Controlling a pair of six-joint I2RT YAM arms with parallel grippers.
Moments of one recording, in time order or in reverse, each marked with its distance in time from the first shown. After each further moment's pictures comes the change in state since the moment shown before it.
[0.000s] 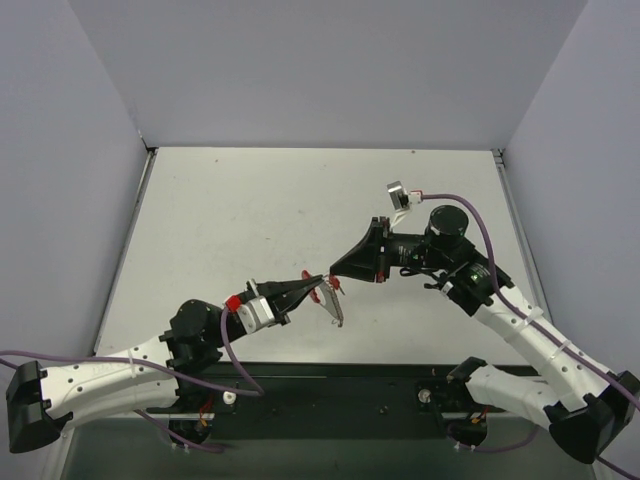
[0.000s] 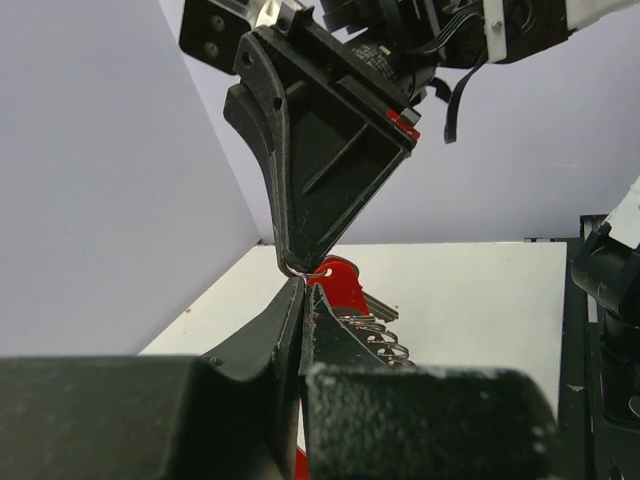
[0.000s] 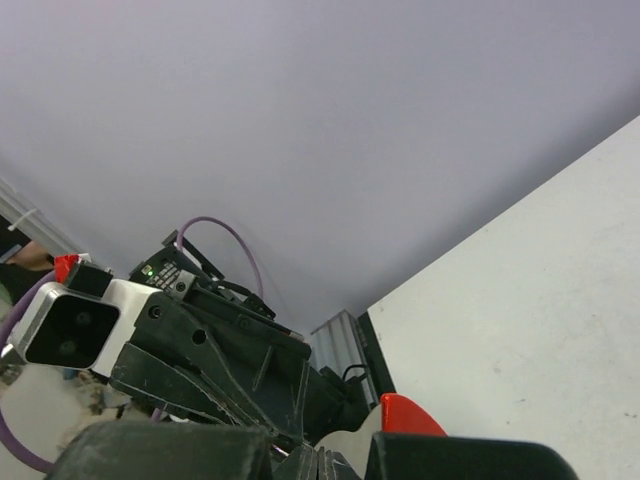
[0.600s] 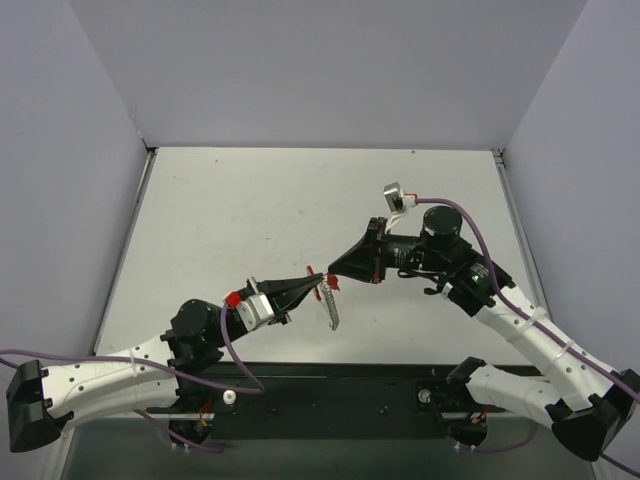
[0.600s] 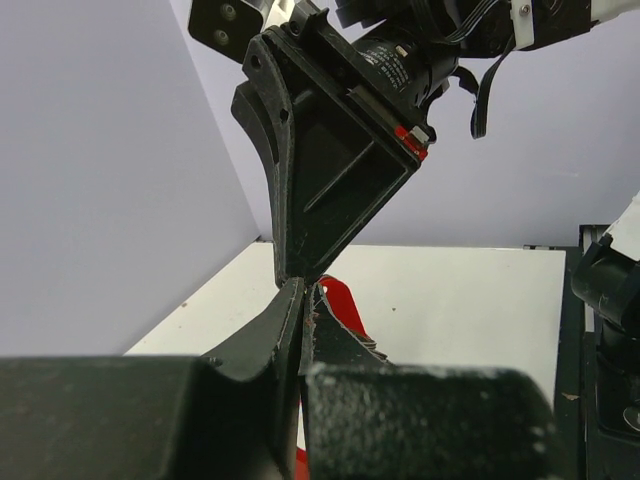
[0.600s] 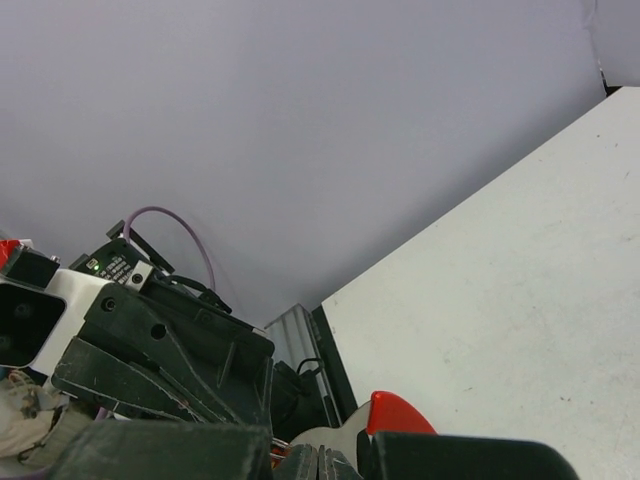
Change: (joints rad) left arm 0.000 0.011 0.000 0.015 -0.029 -0.034; right arm 0.058 0.002 0.058 -0.153 0.161 -0.134
